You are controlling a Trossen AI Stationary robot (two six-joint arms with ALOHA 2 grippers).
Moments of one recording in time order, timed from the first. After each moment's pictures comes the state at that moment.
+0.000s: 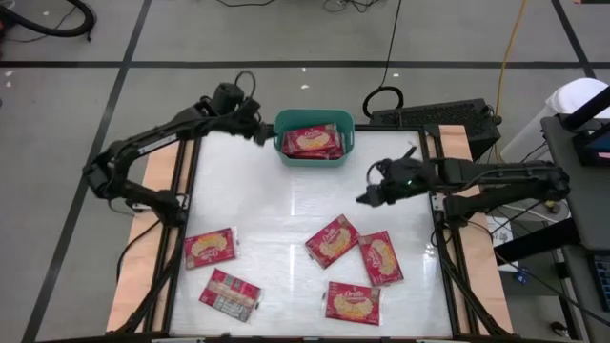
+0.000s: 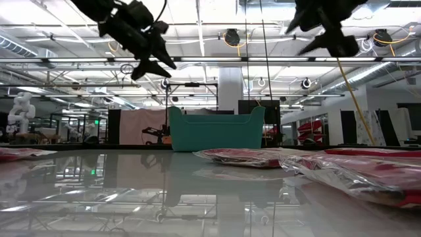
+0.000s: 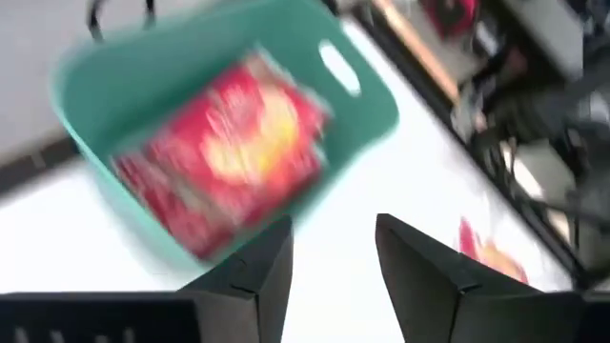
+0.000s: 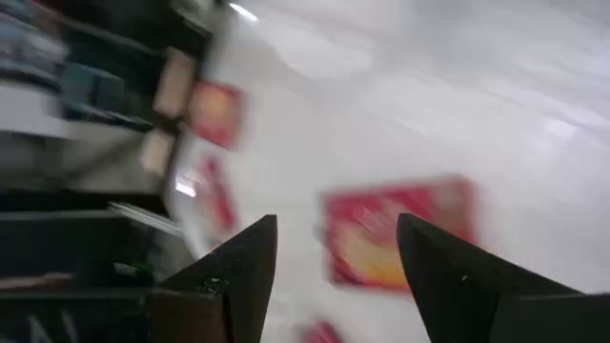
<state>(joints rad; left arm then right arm) 0.73 1.37 1.11 -0.40 0.44 -0.36 -0.03 0.99 0.87 -0.57 -0.04 1.17</state>
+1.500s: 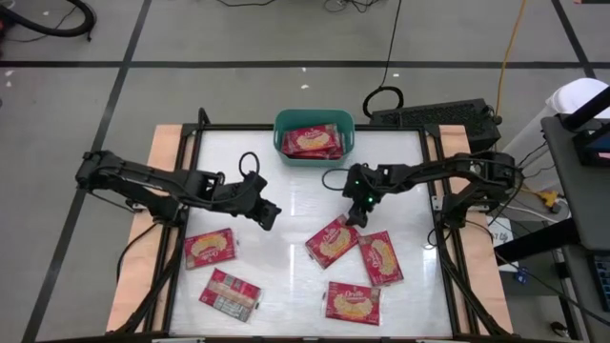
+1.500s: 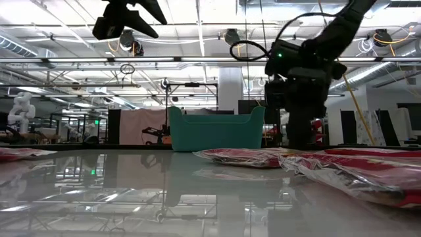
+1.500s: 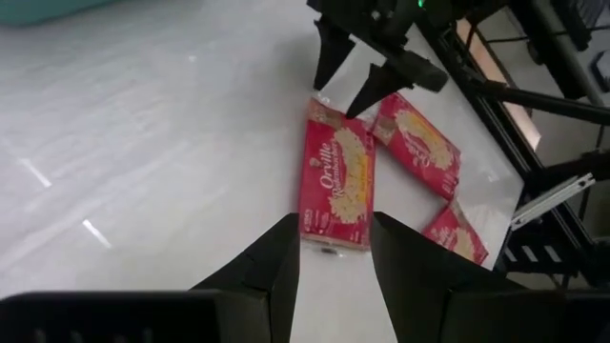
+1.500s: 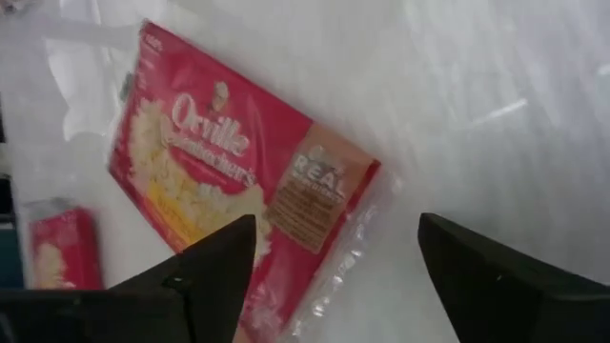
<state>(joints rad) -0.18 1.28 1.11 -0.60 -0.23 -1.03 -0.26 1.57 0.68 -0.21 -0.50 0.32</state>
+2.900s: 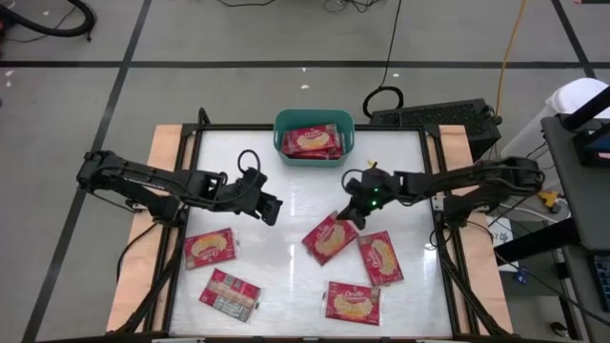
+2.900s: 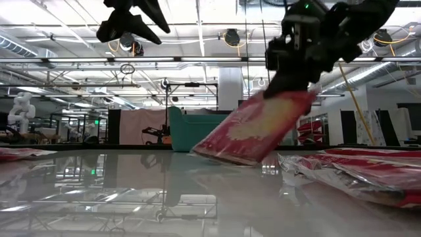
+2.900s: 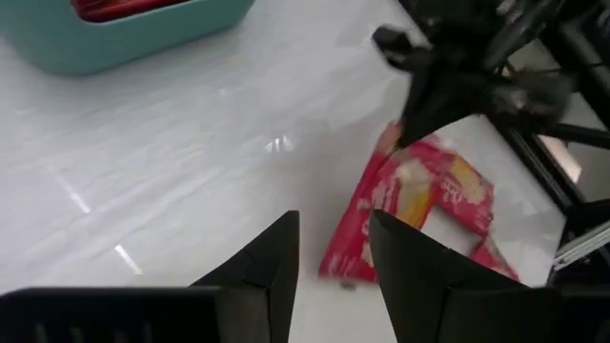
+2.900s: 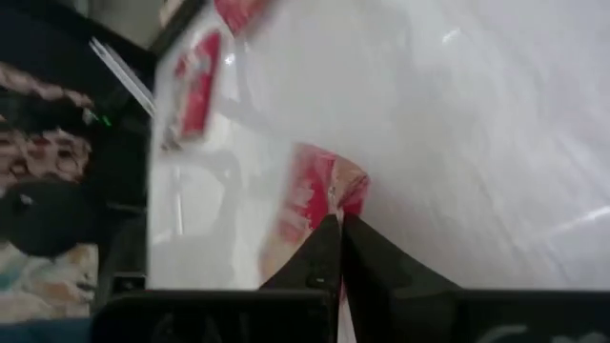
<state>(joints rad) -0.17 1.29 1.11 -0.59 -0.35 -1.00 -0.11 1.34 0.58 0.13 -0.38 0.66</state>
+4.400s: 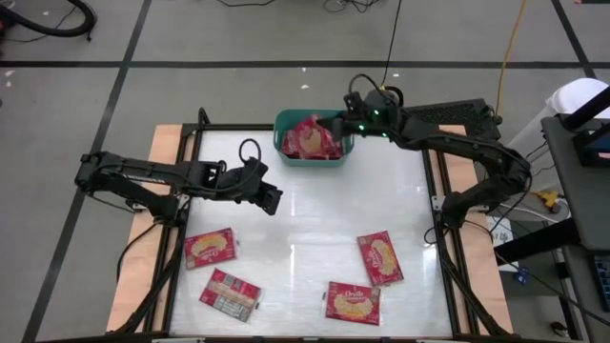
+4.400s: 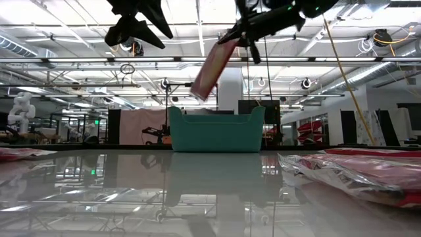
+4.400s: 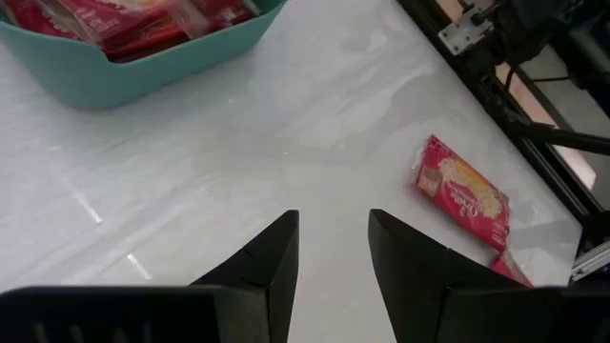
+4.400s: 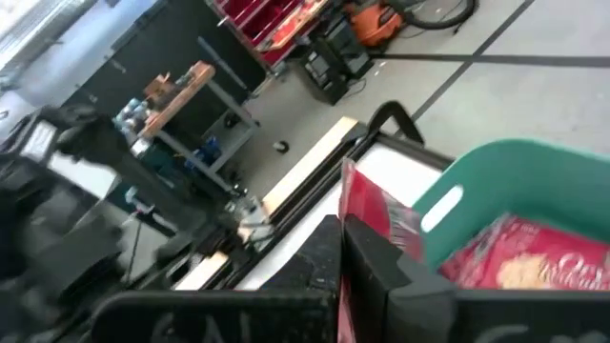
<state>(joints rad) -0.07 1.27 1.11 -0.59 -0.28 -0.89 -0.50 1.45 1.15 0.05 -0.24 0.64</state>
